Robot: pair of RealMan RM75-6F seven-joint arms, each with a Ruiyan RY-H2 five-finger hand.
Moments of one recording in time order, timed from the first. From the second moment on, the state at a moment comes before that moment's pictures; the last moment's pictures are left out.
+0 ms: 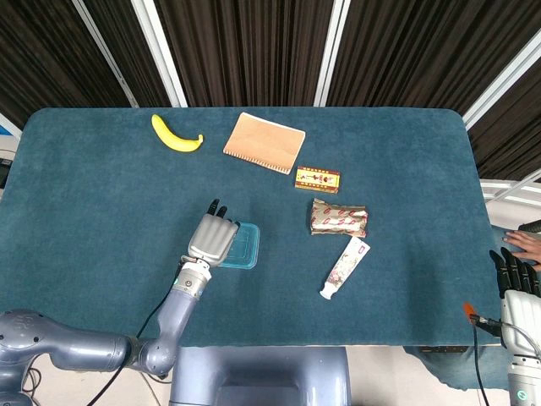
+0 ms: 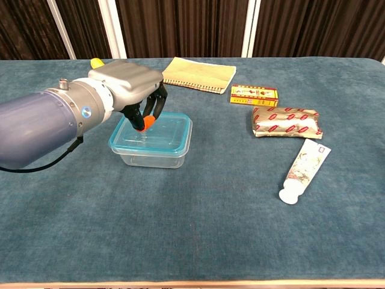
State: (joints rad) left arm -0.99 -1.72 -0.16 -1.62 0.67 1.24 0.97; right arm -0.02 -1.15 0.11 -1.72 -1.39 1.54 -0.06
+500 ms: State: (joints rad) left arm -0.99 -1.76 -0.14 -1.57 0.68 1.23 0.99; right arm -0.02 -1.15 0.11 -1.72 -1.38 1.54 -0.06
